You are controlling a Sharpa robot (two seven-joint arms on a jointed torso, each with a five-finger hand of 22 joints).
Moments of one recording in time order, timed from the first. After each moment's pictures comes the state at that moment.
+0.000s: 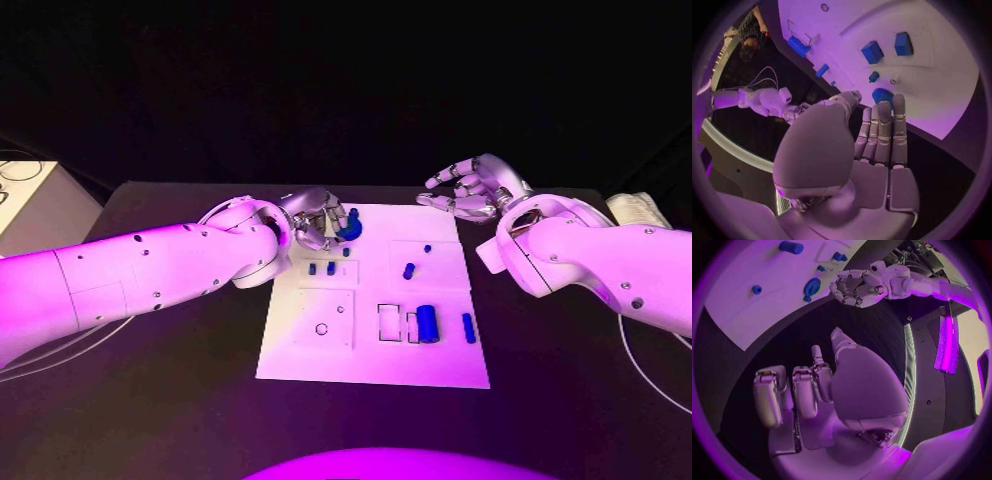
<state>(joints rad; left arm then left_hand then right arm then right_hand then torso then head) 1.29 -0.65 -0.16 1.35 -1.18 -0.32 -0.09 1.51 -0.27 0.43 0.28 0.28 0.65 0.17 0.51 0.56 0.69 0.14 0.74 0.37 0.93 0.08 1.07 0.80 0.17 0.83 0.18 0.88 0.74 1.32 -0.84 -0.13 1.58 -0.86 -0.66 -0.12 1.38 -0.14 0.16 0.27 0.06 0.90 0.16 0.22 0.31 1.43 0.08 1.42 1.31 1.46 0.00 1.56 1.31 0.01 1.47 0.10 1.56 1.31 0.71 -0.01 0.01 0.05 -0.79</state>
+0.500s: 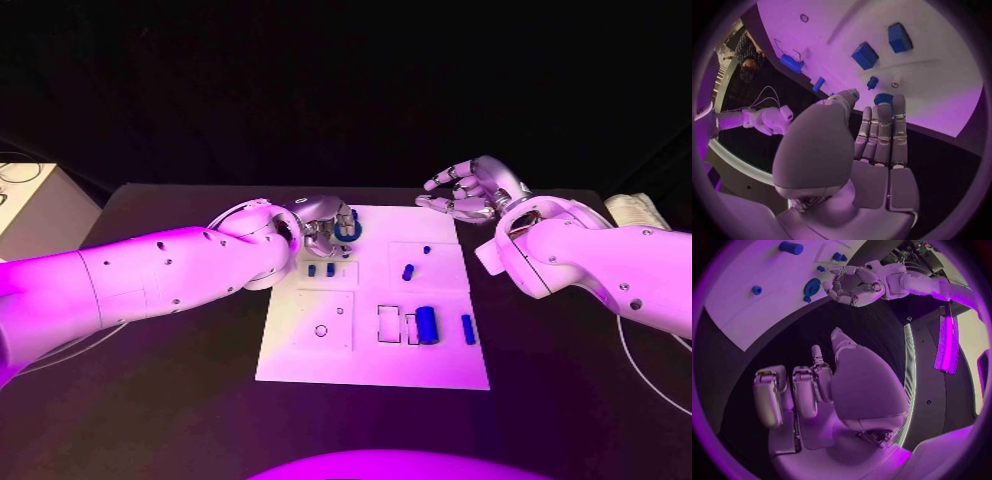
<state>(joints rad) 1.28 -0.60 -0.17 1.29 -1.31 -0.28 -0.08 1.51 -0.26 0.38 0.29 0.28 0.71 0.16 0.49 0.46 0.70 0.14 0.68 0.27 0.94 0.07 1.16 0.74 0.17 0.84 0.18 0.91 0.76 1.32 -0.84 -0.13 1.58 -0.86 -0.65 -0.12 1.38 -0.14 0.16 0.27 0.06 0.90 0.16 0.23 0.31 1.43 0.08 1.42 1.31 1.46 0.00 1.56 1.31 0.01 1.47 0.10 1.56 1.31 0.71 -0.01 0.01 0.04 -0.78</state>
